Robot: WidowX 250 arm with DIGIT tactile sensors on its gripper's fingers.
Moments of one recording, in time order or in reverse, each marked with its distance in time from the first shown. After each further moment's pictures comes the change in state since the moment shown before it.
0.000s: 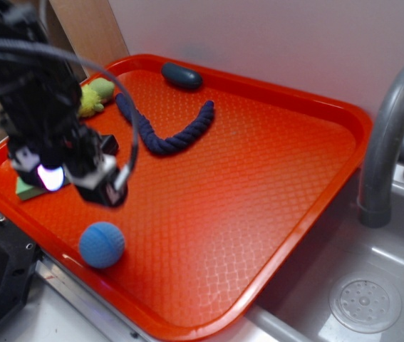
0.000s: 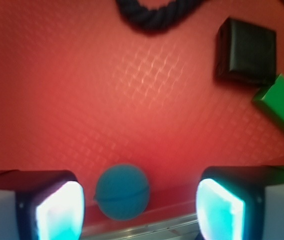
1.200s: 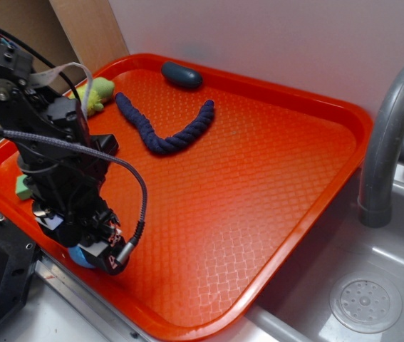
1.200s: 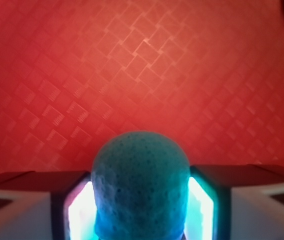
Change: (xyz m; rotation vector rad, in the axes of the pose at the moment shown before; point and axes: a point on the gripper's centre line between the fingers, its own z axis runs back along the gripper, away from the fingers) arm -0.018 0.001 -0.049 0.079 0.048 -0.090
